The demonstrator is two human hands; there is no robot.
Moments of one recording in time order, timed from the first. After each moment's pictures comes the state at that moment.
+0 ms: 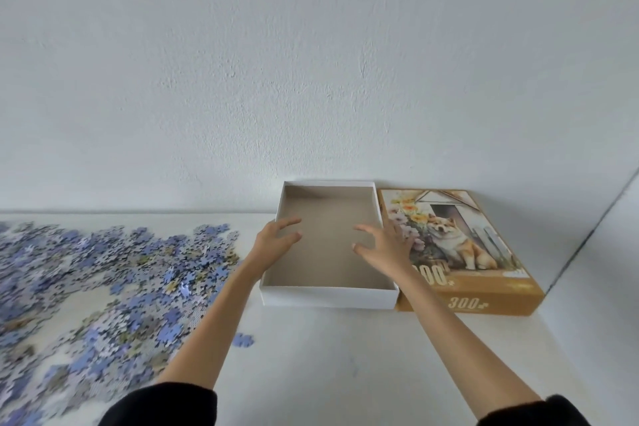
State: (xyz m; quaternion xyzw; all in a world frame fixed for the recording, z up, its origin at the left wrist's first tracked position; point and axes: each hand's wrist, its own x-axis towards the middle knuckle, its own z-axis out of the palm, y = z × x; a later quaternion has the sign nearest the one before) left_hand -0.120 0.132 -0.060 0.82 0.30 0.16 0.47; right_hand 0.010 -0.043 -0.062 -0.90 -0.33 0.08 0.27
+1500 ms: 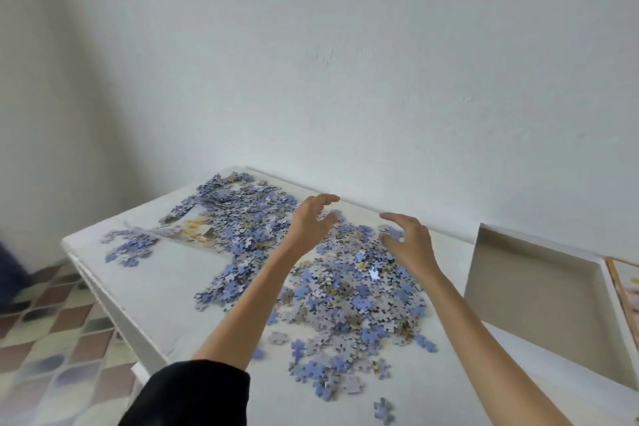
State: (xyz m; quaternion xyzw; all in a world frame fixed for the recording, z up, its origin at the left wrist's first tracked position) left_hand -0.344 0.211 0.007 0.79 0.41 0.34 0.30; right_hand -0.176 0.123 -0.019 -0.72 -0.54 0.11 0.42
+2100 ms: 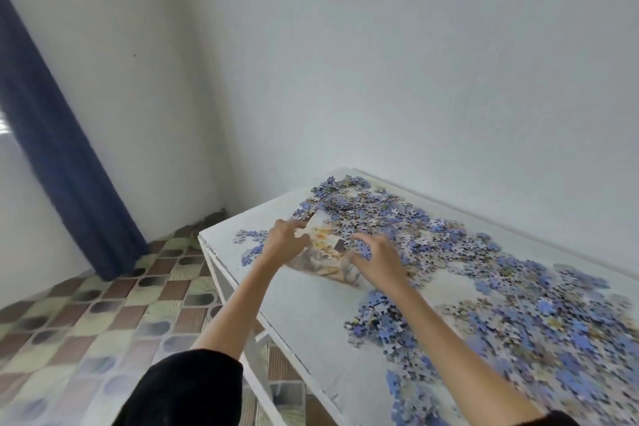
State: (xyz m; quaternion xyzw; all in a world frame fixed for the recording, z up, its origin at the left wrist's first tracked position) left_hand -0.621 0.359 -0.034 0.71 0.64 0.20 0.22; right_hand -0.439 0.295 -0.056 -0.65 -0.66 0.21 0.31
